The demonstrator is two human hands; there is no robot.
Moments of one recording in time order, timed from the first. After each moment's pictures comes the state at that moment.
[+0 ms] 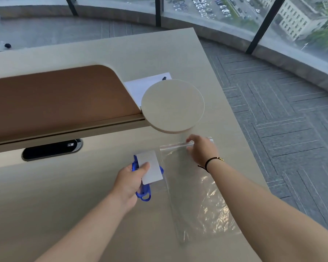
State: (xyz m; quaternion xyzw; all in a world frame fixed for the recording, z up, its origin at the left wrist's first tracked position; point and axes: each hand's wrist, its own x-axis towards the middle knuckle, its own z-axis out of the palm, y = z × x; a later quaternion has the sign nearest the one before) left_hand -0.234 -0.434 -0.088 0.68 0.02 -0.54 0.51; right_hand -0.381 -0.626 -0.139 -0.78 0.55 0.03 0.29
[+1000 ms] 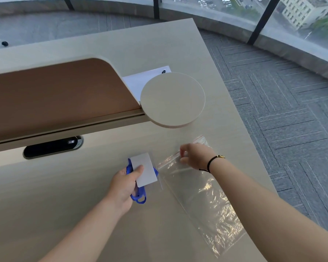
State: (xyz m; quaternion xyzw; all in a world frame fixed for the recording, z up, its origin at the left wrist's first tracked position) left_hand -0.230 -0.413 -0.092 0.68 0.05 -0.53 0.50; right_hand -0.384 -0.610 -0.145 -0.84 0.41 0.19 0.29
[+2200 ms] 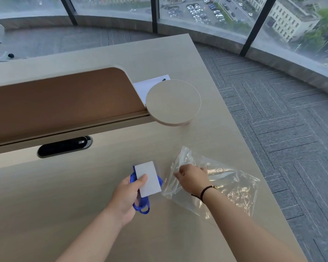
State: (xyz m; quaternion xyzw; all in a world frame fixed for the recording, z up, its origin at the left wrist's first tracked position) left_hand -0.250 -0.363 -0.048 0.64 0.02 -0.58 0.51; right_hand -0.401 -0.501 -0.113 -0.79 0.51 0.11 0.31
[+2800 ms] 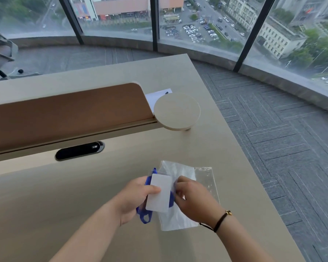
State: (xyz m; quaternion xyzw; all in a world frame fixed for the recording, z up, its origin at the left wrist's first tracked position) left_hand -0.245 -0.333 0.023 0.64 -0.12 -0.66 0.37; right_hand -0.421 -0.417 -0.010 -0.86 0.36 0.01 0.36
